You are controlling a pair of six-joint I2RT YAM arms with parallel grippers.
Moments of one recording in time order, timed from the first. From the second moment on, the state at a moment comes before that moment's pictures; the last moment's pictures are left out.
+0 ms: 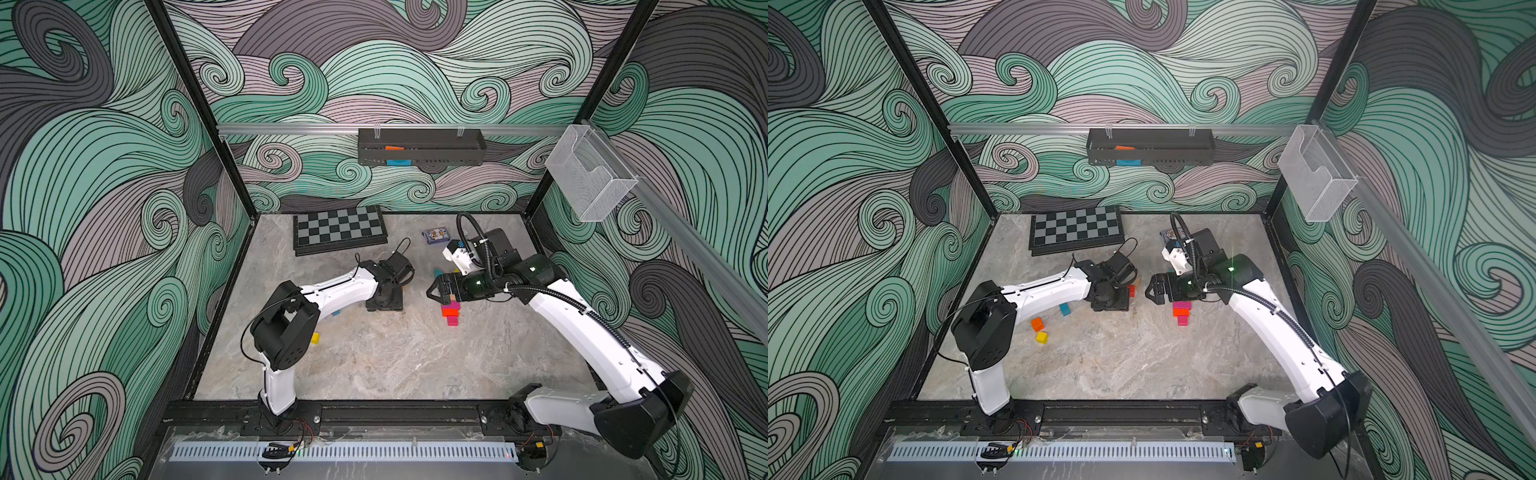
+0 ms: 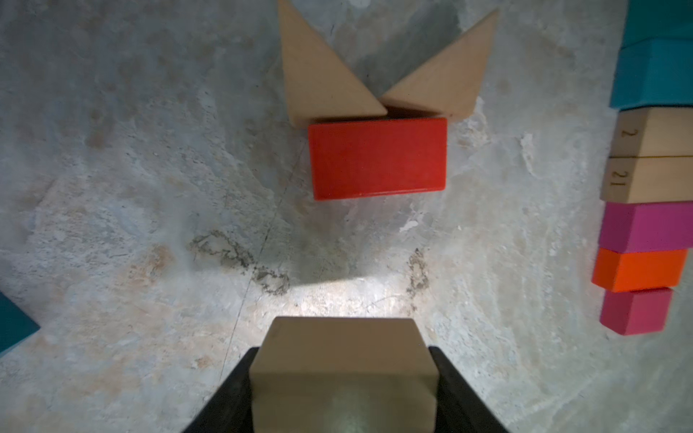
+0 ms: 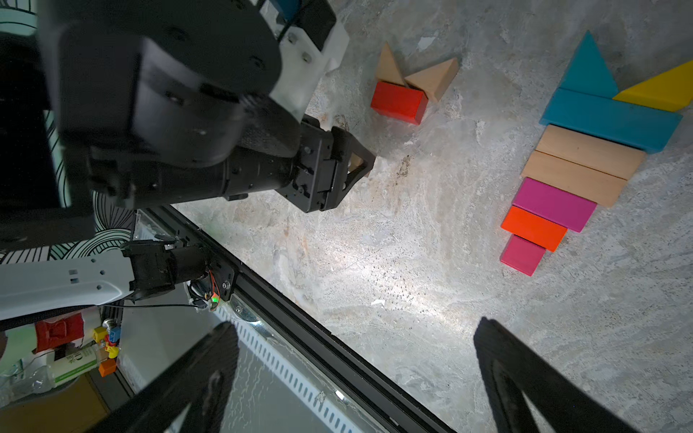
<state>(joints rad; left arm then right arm) -0.78 1.90 1.37 -0.78 -0.09 -0.74 0.48 1.25 1.30 -1.08 -0.35 0.31</state>
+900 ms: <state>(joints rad) -0.82 2.11 1.56 -0.78 -0.23 -0.75 0.47 1.20 1.27 -1.08 -0.36 0.29</state>
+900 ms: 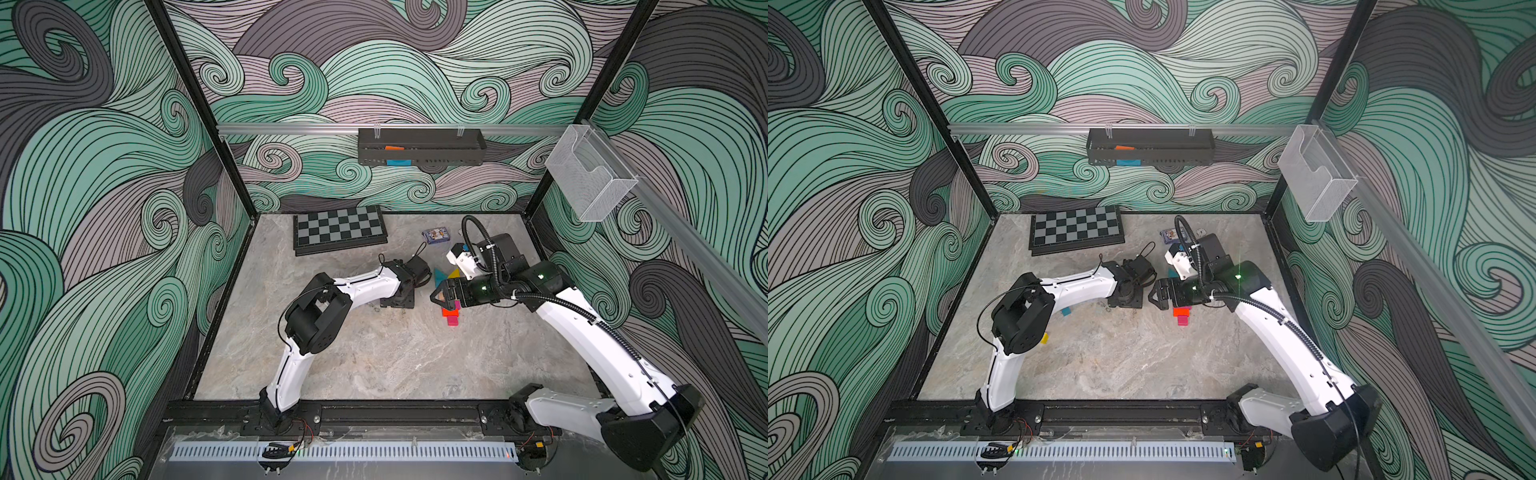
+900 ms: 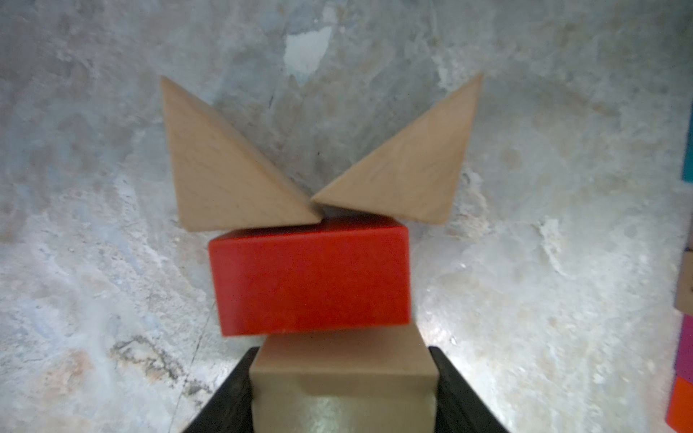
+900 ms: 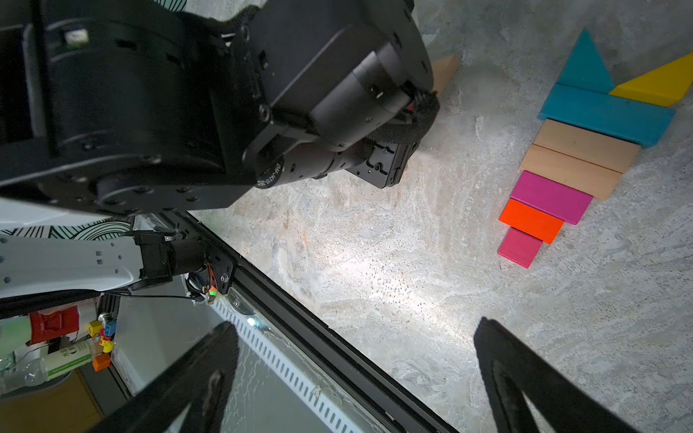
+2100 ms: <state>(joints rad) -0.81 1.96 1.53 -0.83 -0.25 -0.71 0.47 1.22 1.28 -1.08 -0.37 0.29</state>
